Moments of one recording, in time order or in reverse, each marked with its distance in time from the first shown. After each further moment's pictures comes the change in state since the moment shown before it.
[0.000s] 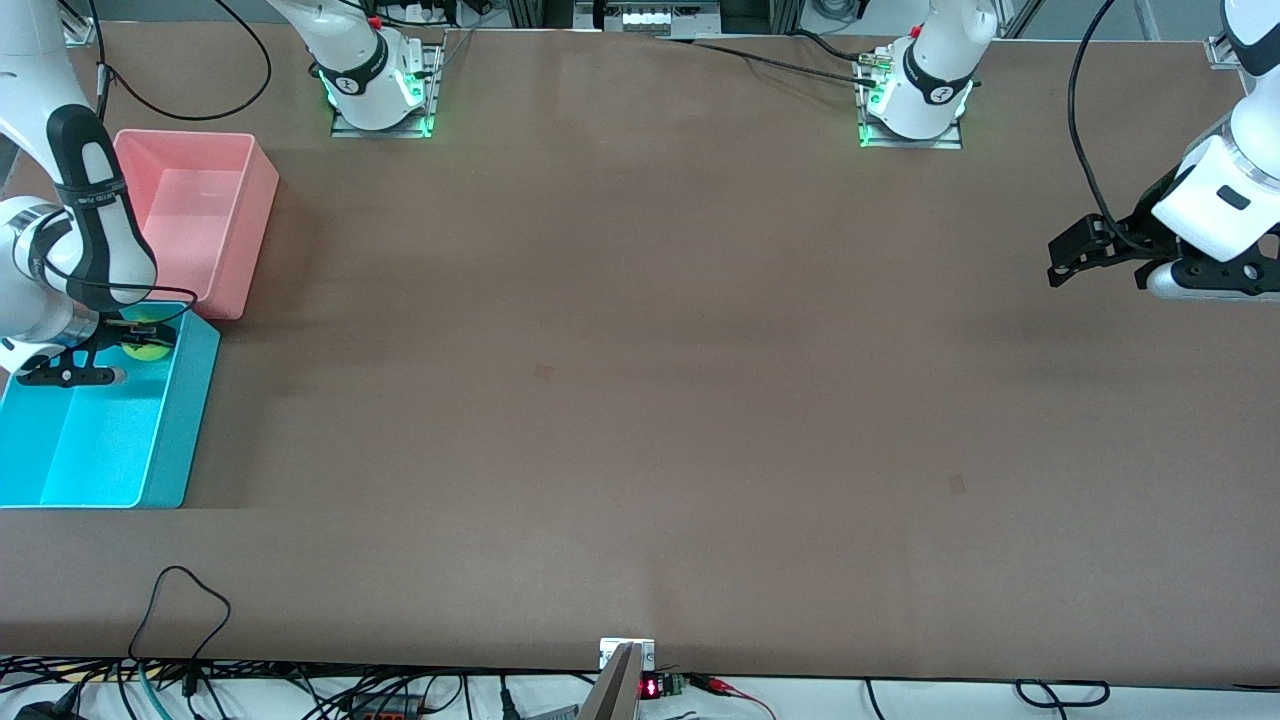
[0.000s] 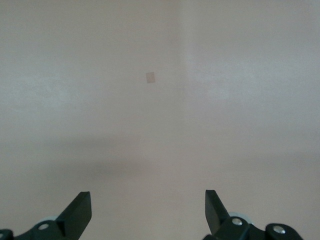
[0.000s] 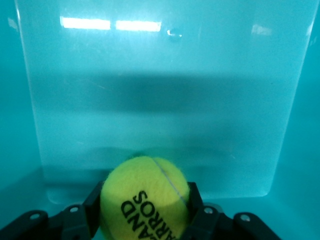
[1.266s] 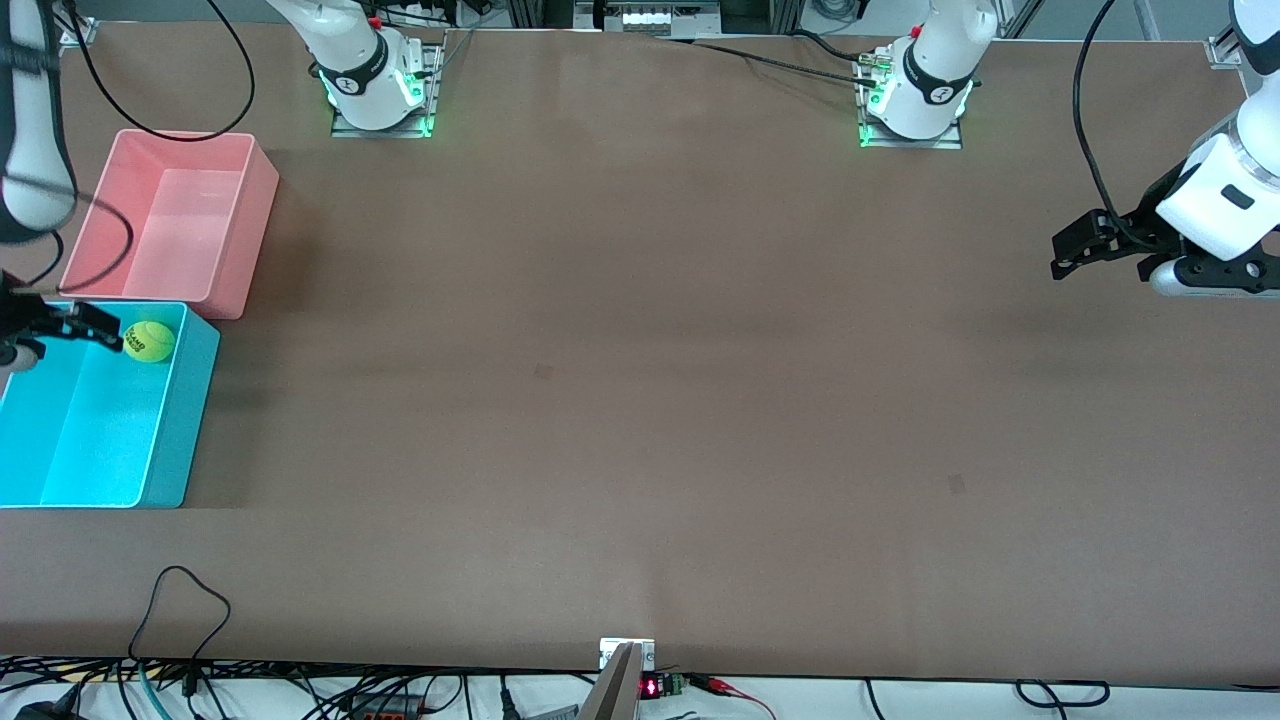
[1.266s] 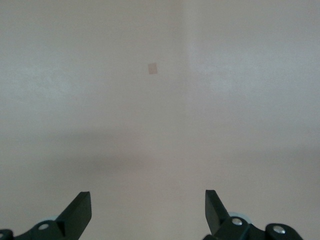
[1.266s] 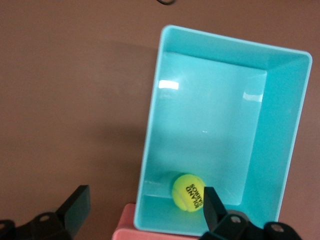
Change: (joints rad) left arm 0.008 0.001 0.001 0.006 0.000 -0.040 0.003; right arm 0.026 -0.391 0.178 0.098 0.007 -0.298 0.006
